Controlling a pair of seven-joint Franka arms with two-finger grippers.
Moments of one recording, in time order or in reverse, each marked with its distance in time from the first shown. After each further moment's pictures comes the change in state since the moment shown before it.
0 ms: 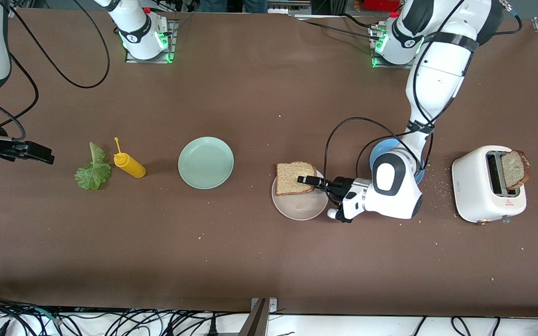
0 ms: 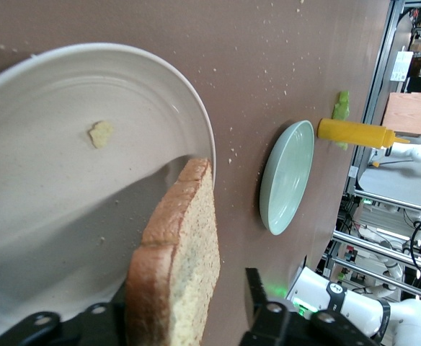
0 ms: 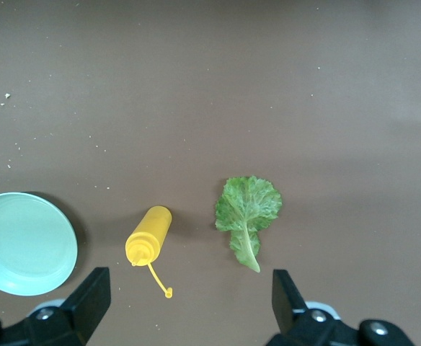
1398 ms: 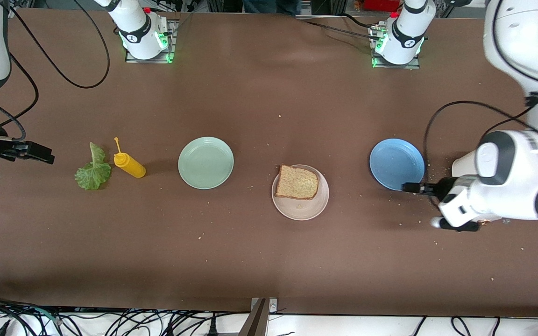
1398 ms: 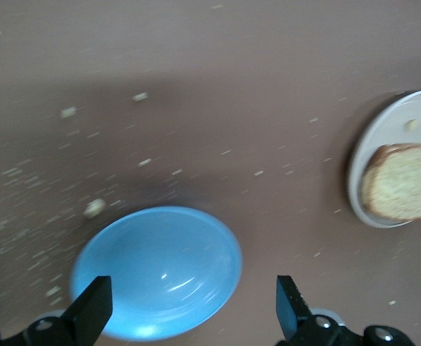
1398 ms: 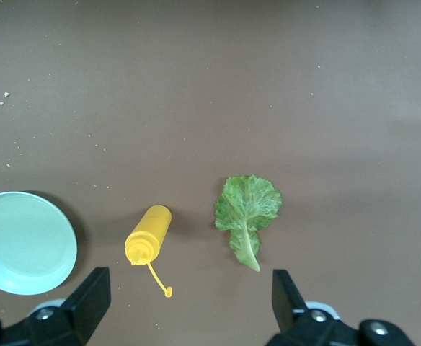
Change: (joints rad) left arm 0.201 -0.281 0.128 0.050 0.807 -0.253 -0.285; right arm -0.001 0.001 0.000 0.000 0.000 -0.002 0.000
